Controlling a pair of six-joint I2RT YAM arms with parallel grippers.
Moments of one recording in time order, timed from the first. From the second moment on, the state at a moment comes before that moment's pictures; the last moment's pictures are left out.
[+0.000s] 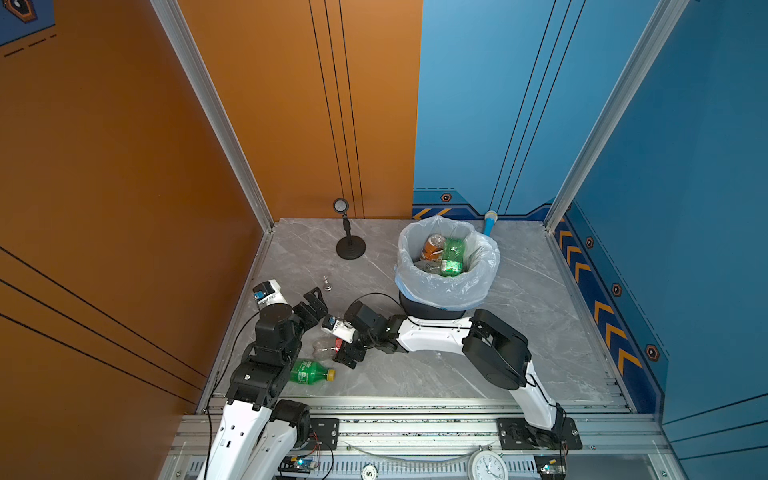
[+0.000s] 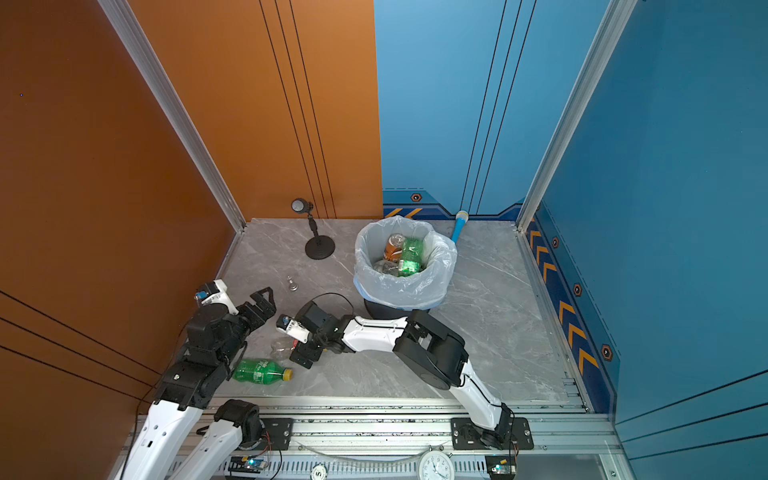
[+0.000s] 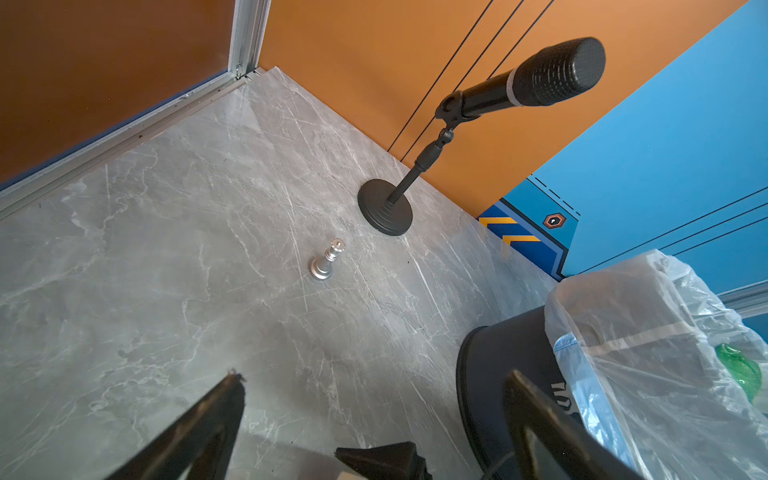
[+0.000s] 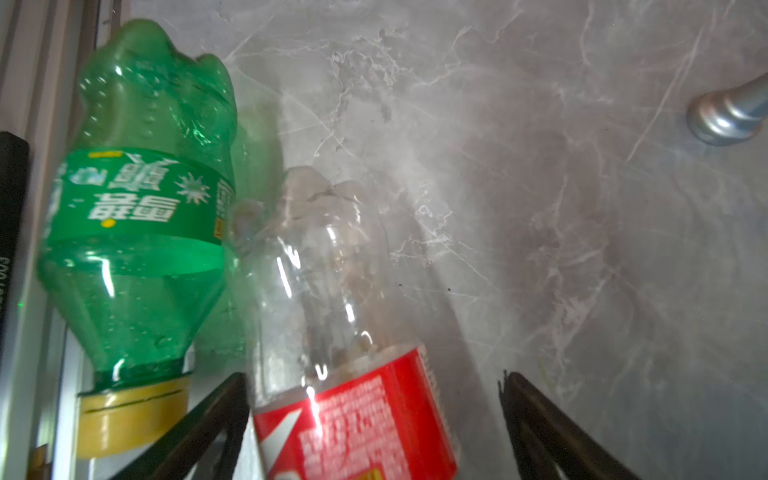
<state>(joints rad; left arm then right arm) -0.18 0.56 0.64 -0.49 -0.20 -0.68 1.11 2.19 1.52 -0.13 -0.17 -0.12</state>
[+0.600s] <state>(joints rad) -0.16 0.59 0.63 -0.49 -0.14 -0.72 1.07 2.03 1.36 -0.12 -0.11 -0.05</state>
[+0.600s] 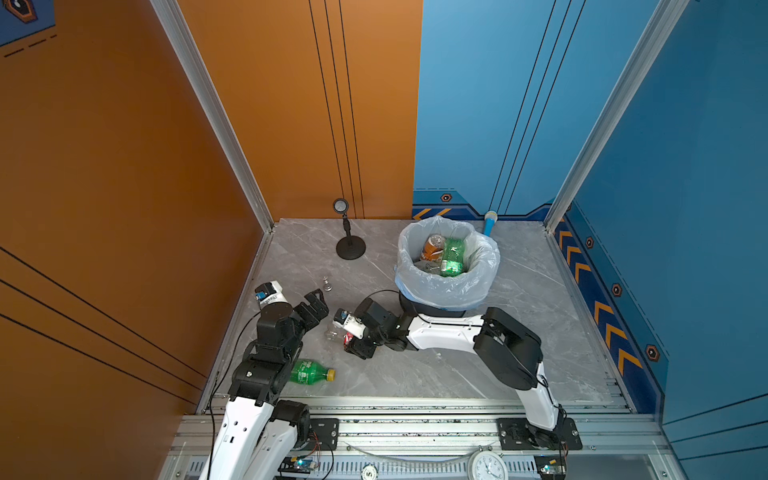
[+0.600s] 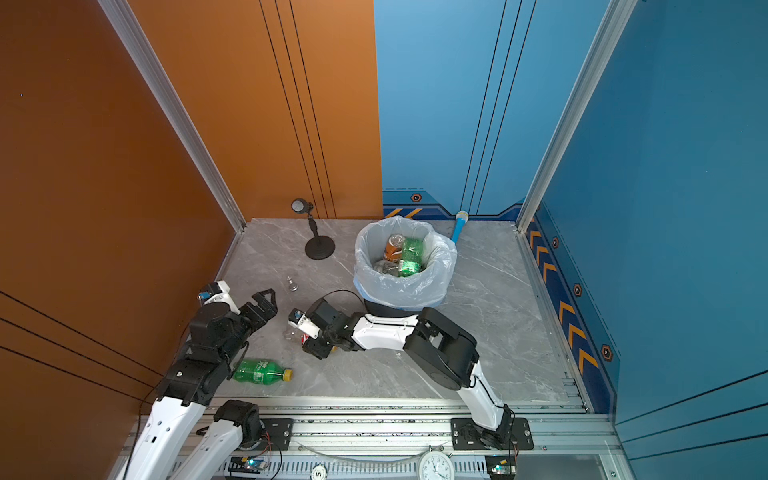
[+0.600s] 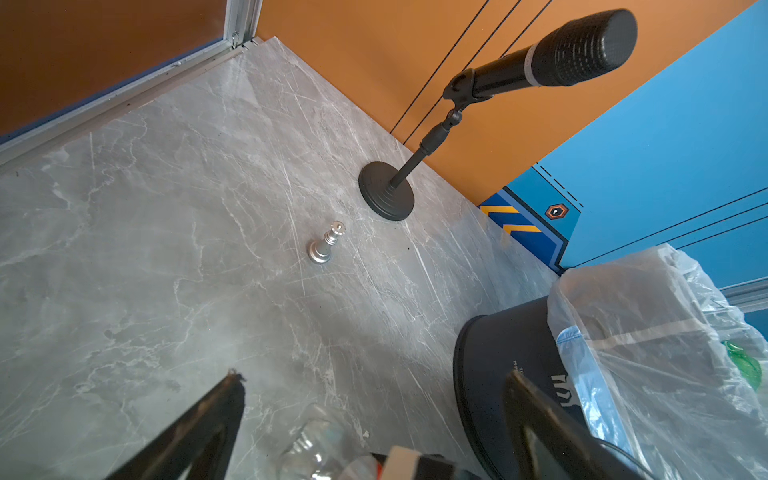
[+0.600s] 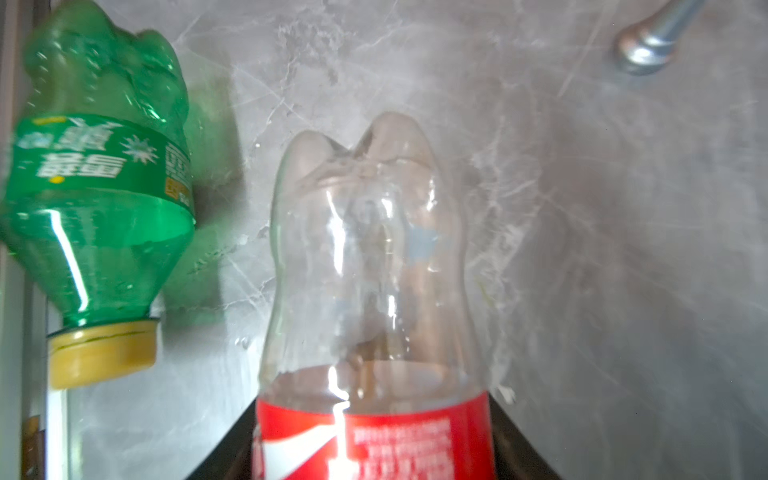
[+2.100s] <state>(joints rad) -0.15 0.68 0.59 -0.40 -0.05 -0.78 0.56 1.26 1.11 0.07 0.27 0.19</state>
